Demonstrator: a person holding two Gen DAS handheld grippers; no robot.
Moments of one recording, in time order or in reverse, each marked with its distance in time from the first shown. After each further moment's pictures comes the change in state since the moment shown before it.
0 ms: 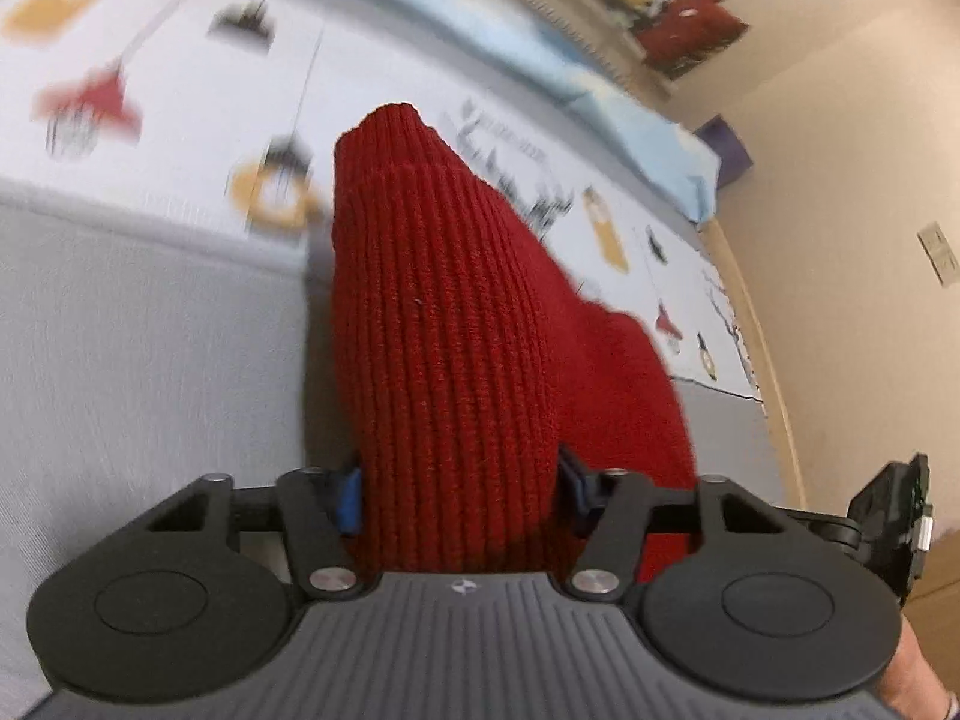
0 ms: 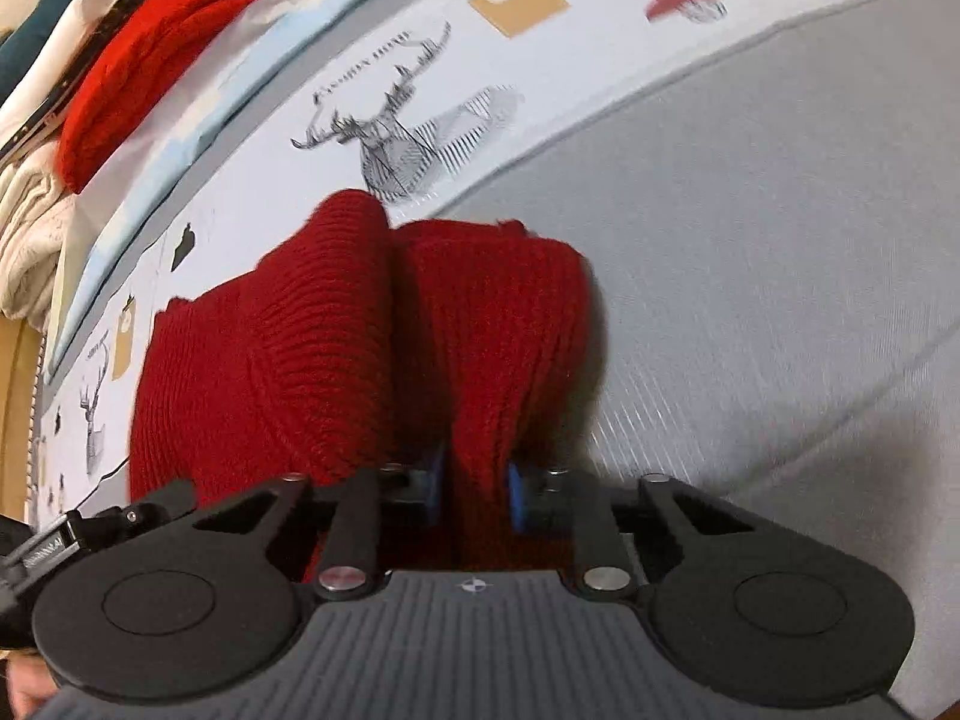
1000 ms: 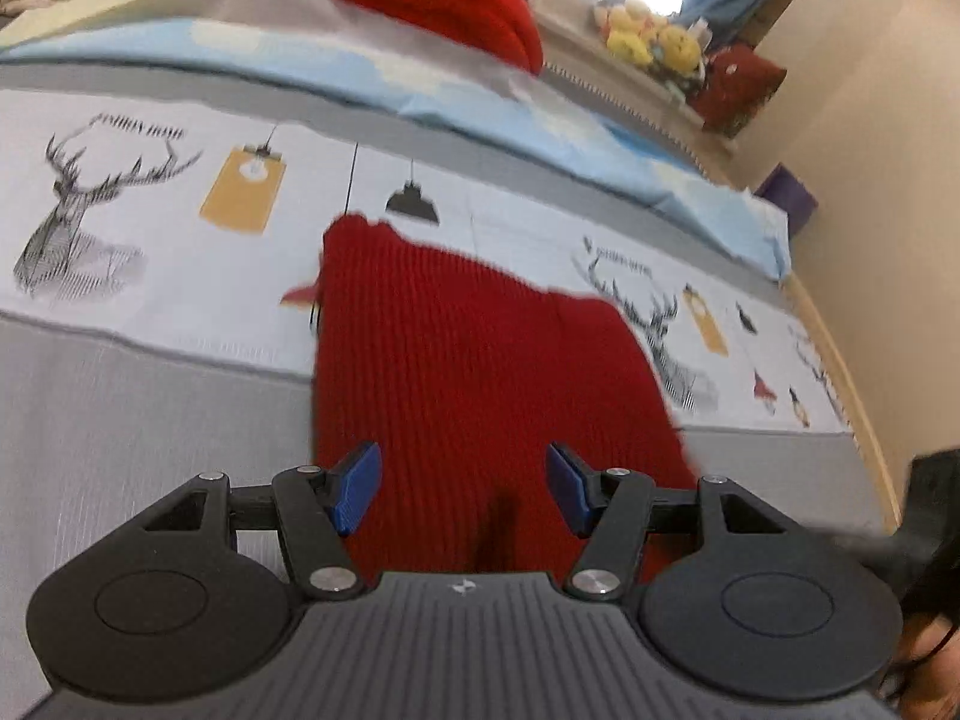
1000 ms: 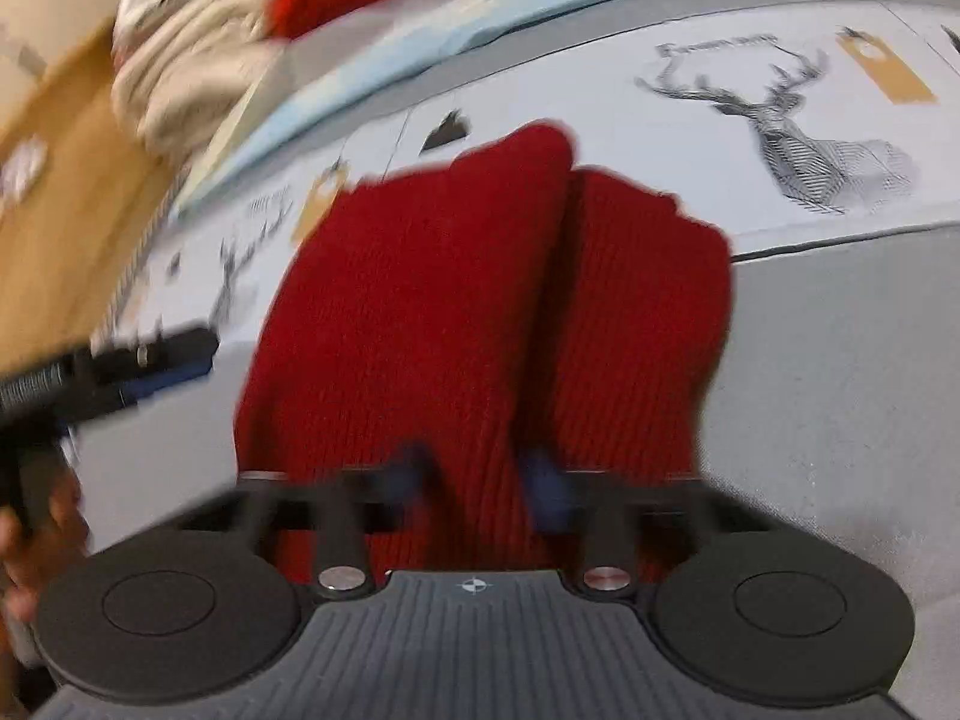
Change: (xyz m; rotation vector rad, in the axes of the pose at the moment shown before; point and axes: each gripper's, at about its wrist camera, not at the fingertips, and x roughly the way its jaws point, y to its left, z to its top) left arm -0.128 0.055 0.013 0.066 -0.127 0.222; right arm 0.032 0.164 -0.046 -0.402 0.055 0.191
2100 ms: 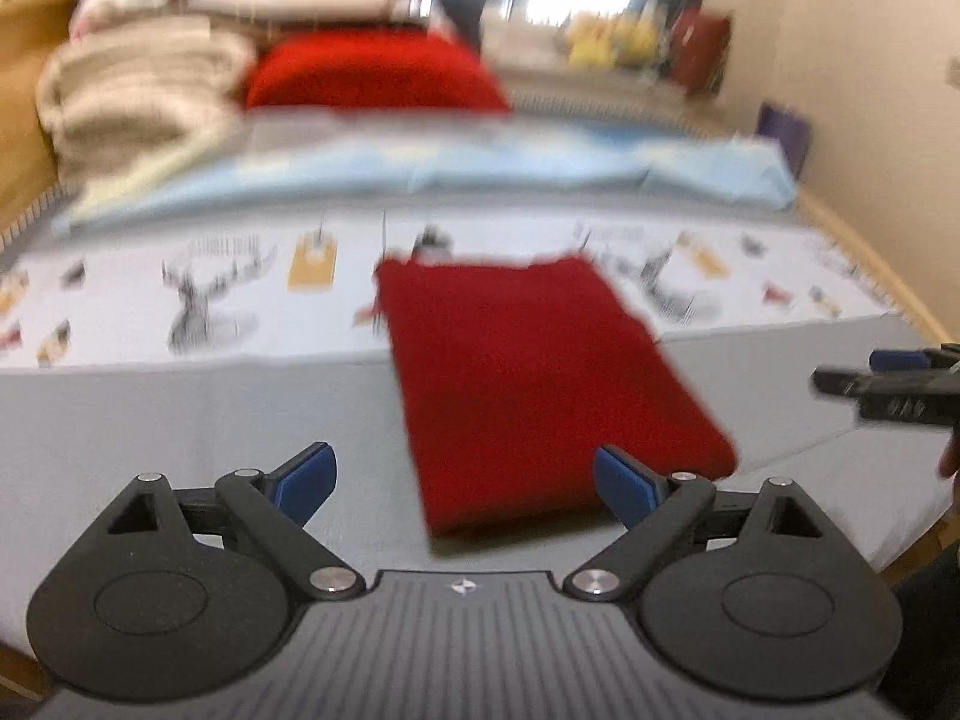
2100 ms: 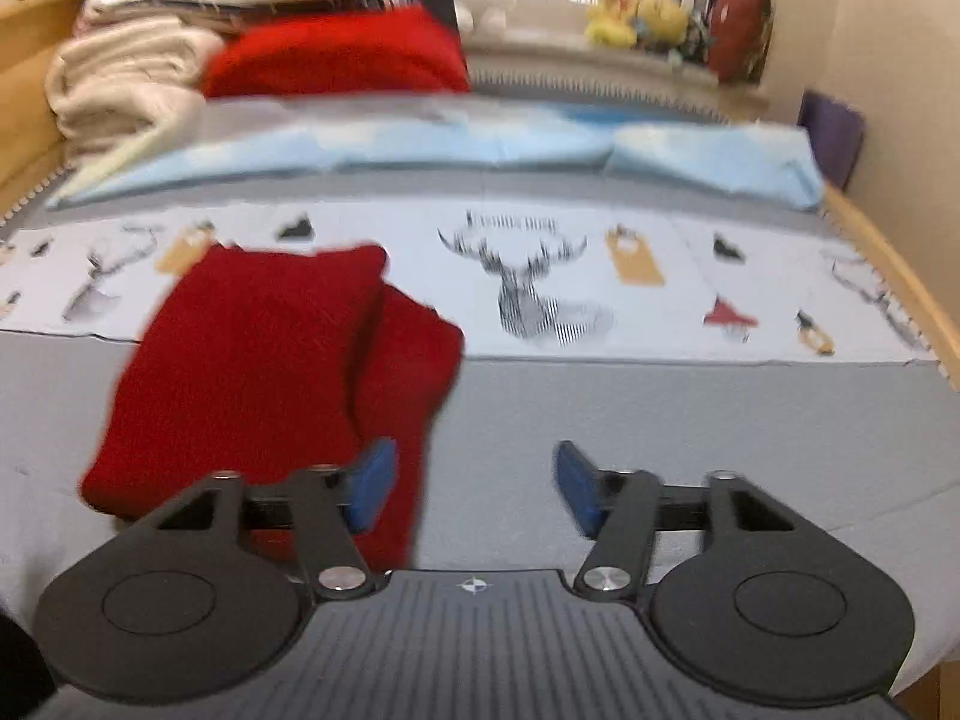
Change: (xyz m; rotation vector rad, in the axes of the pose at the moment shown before) left arm -0.149 -0.091 -0.124 0.300 -0.192 0.245; right arm -0.150 0.023 -0.084 -0.212 -0.298 -0.478
